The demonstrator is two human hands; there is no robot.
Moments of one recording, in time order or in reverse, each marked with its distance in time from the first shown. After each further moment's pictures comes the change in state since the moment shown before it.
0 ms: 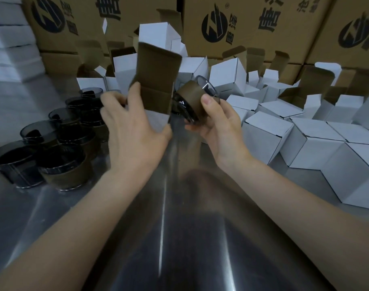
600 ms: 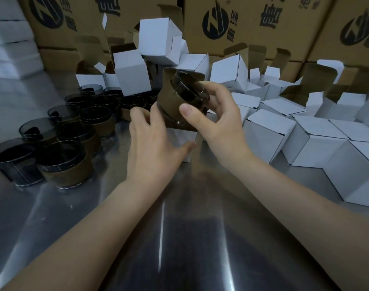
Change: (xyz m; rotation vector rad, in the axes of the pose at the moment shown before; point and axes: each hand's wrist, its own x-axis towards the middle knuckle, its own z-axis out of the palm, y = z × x) left_hand -0.023 0.006 0.014 -0.168 -0.143 0.069; right_hand -0.011 -0.010 0.012 -0.516 -0.059 -0.336
